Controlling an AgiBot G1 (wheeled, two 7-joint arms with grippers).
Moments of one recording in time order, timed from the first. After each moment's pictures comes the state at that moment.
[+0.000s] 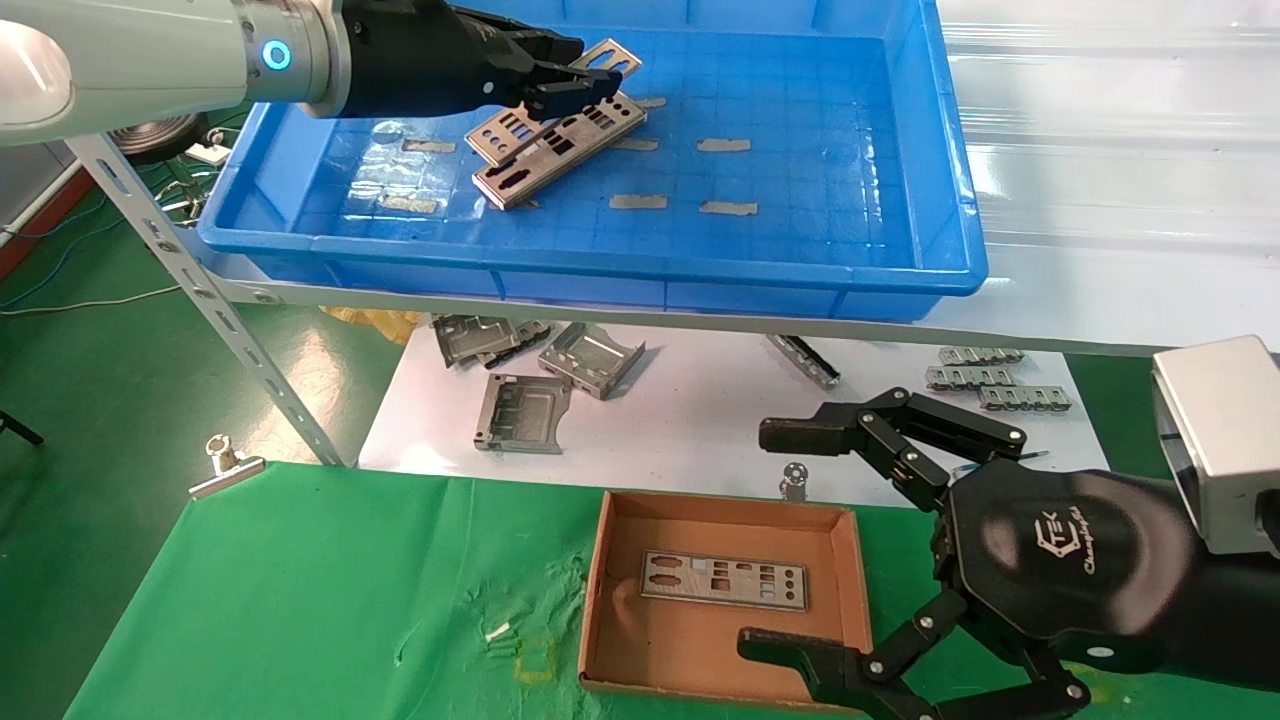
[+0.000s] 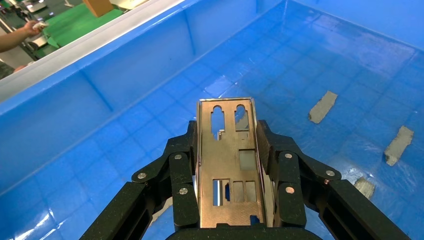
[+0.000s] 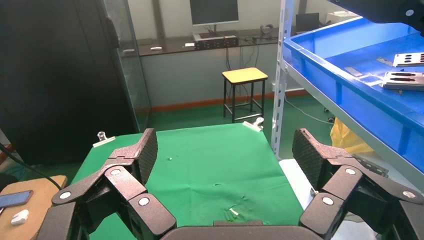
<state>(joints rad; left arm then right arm) -2.06 1.35 0.79 -0.15 1.29 0.96 -0.14 1.10 -0.57 -0.39 1.26 -0.66 -1.45 0.13</state>
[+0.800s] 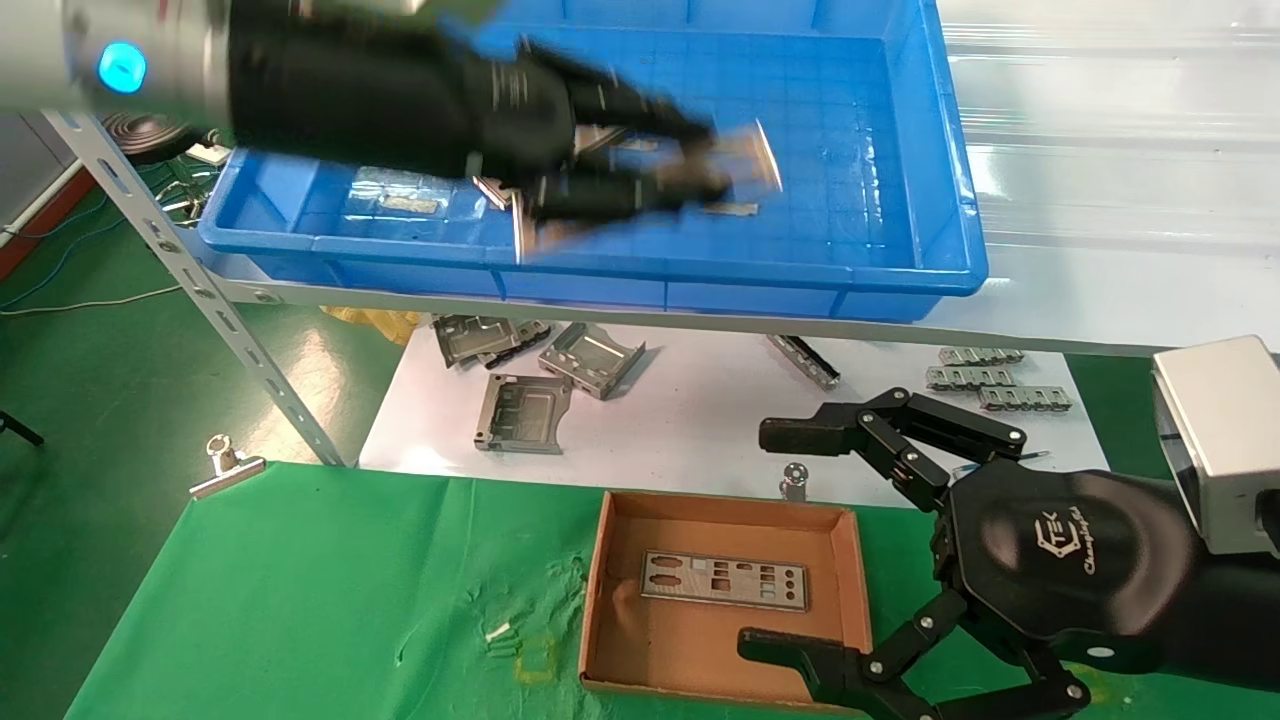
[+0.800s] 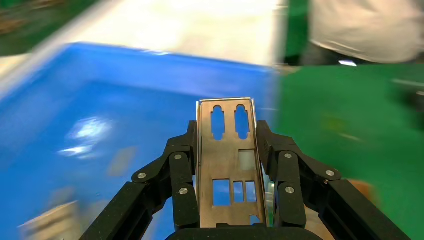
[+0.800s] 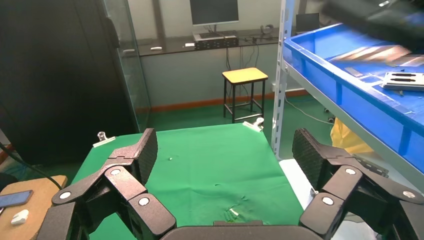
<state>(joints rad) -2.07 1.26 0.77 -0.23 1.17 1.51 0.06 1.10 -0.57 -0.39 1.26 -0.66 -1.45 0.13</state>
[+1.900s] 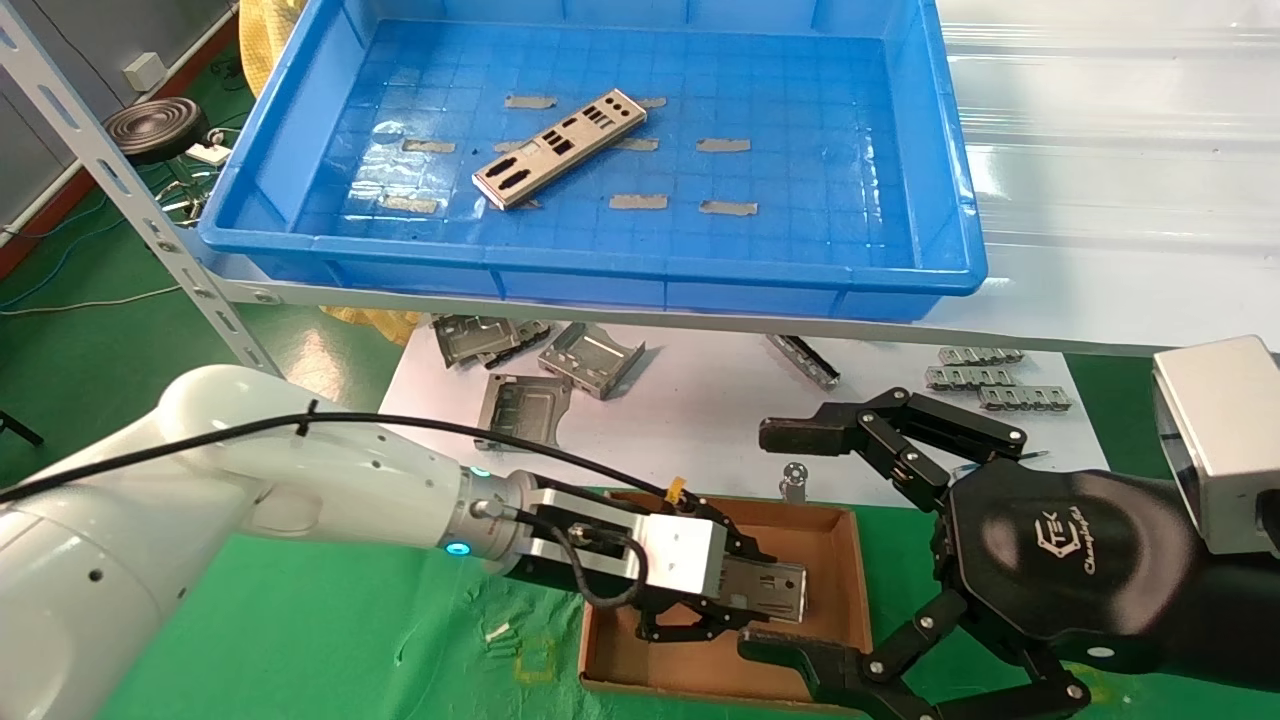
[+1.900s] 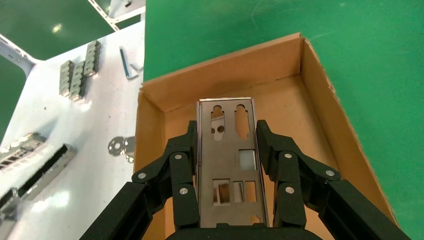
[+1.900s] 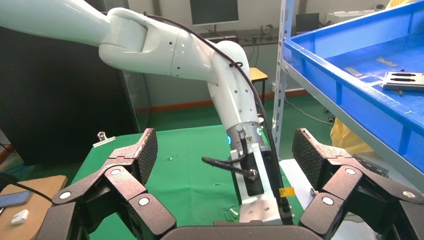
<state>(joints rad) -1.57 1.36 1.02 -0.46 1.16 1.21 0.53 1.10 -0.57 -0.39 1.26 -0.66 -1.45 0.13</state>
